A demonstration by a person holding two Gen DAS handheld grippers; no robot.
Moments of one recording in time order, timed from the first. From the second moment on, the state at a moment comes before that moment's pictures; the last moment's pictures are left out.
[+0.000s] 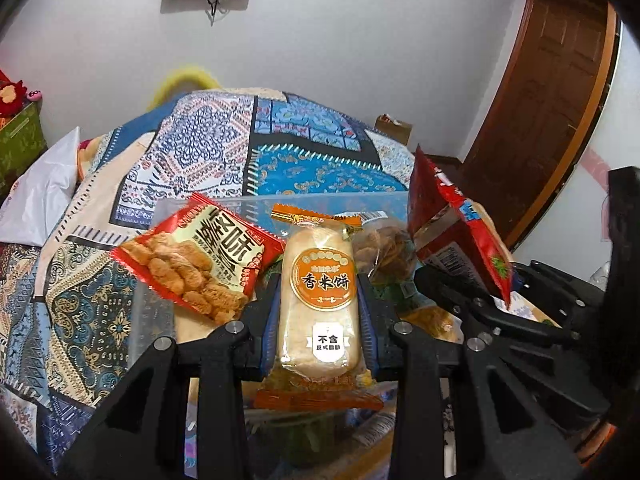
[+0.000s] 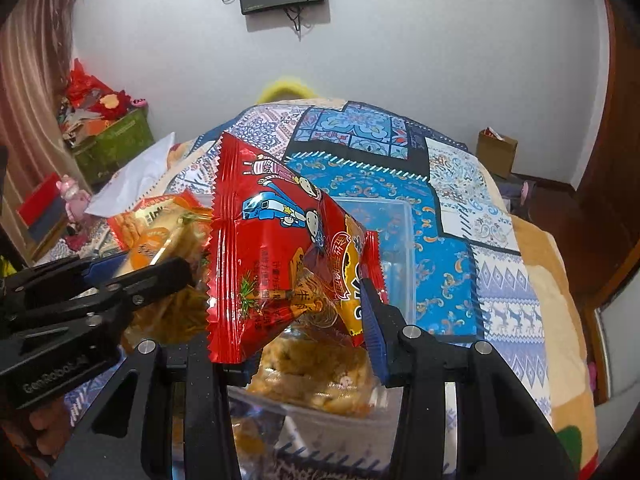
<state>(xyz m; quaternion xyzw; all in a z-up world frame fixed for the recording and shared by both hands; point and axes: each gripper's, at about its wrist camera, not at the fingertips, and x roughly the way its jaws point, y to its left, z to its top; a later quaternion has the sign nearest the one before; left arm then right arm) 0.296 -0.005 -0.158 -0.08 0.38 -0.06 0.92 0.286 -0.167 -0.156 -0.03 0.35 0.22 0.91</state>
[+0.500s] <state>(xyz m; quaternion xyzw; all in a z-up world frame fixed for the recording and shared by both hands) 0.283 0.014 -0.160 -0.11 0.41 -0.04 0.90 0.285 -0.167 -0.161 -0.02 0.39 0.23 0.89</state>
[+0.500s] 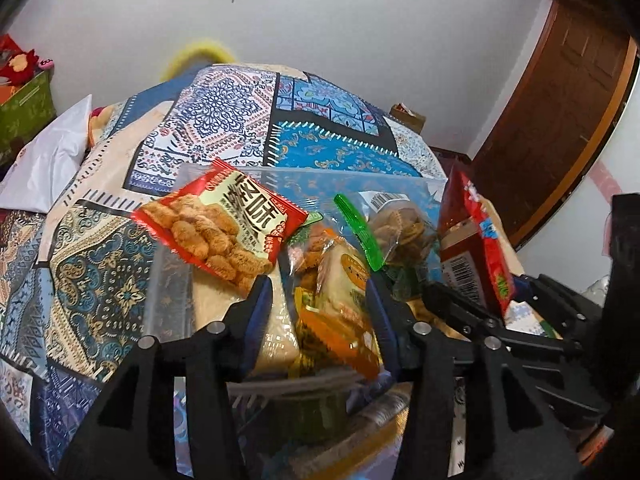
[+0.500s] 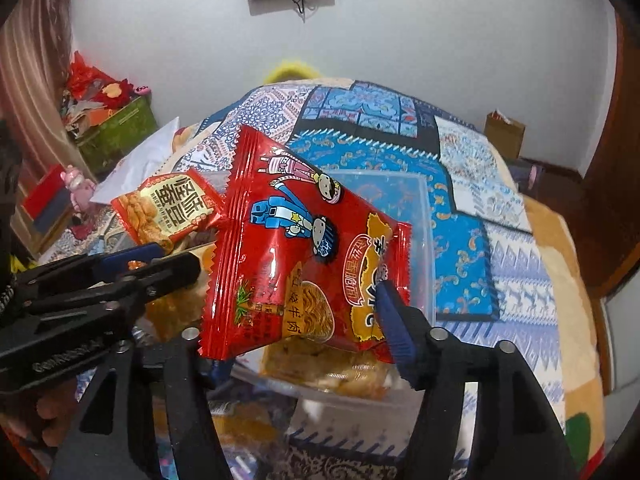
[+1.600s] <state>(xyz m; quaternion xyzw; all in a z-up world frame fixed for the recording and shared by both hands) 0.187 0.035 -0.214 -0.06 0.47 -0.02 0.88 0.213 -0.163 -0.187 0.00 0.45 0.26 0.85</state>
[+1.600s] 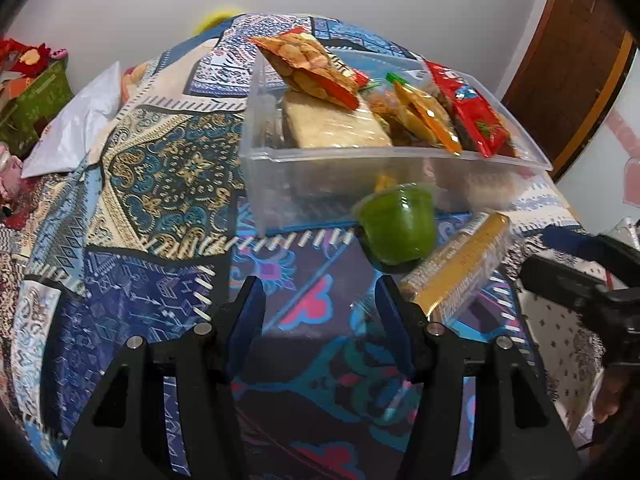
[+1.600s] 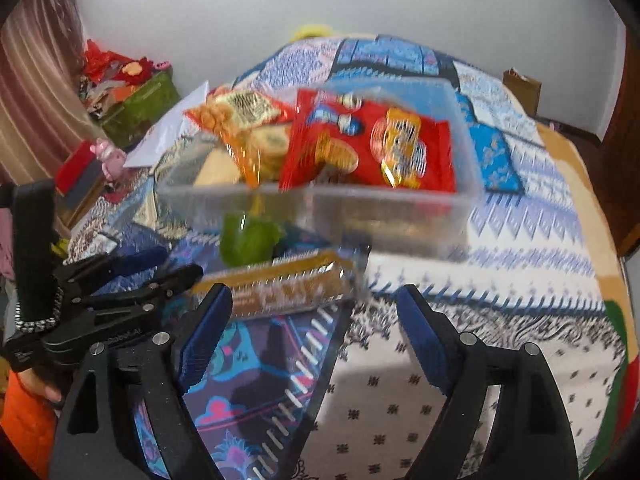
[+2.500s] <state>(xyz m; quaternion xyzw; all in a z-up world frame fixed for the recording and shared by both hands) 0.167 0.007 -0.211 -0.08 0.47 -0.08 0.87 0.233 -0.160 -0.219 0.03 0.49 0.21 0.84</state>
